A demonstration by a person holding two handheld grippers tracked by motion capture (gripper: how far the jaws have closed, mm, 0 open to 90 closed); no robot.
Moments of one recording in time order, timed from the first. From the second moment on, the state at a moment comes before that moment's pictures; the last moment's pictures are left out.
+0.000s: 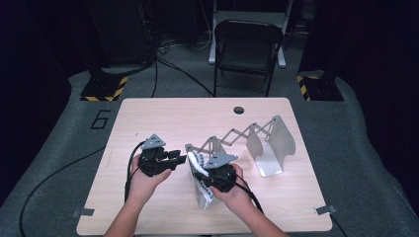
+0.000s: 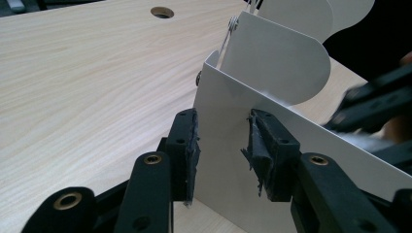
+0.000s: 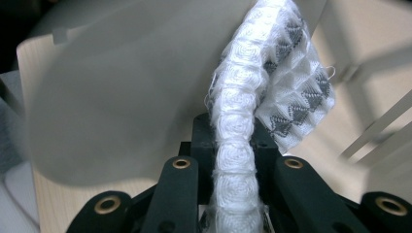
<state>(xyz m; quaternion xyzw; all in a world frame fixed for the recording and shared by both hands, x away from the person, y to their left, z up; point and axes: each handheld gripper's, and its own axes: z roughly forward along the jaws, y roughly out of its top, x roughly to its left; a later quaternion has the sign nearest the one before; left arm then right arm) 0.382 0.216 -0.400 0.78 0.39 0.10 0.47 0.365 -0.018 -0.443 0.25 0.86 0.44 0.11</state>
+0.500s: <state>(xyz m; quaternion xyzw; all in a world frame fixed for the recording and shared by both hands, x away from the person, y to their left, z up) 0.383 0.217 -0.402 0.78 0.39 0.10 0.47 0.361 -0.025 -0.420 0.24 0.84 0.47 0.13</state>
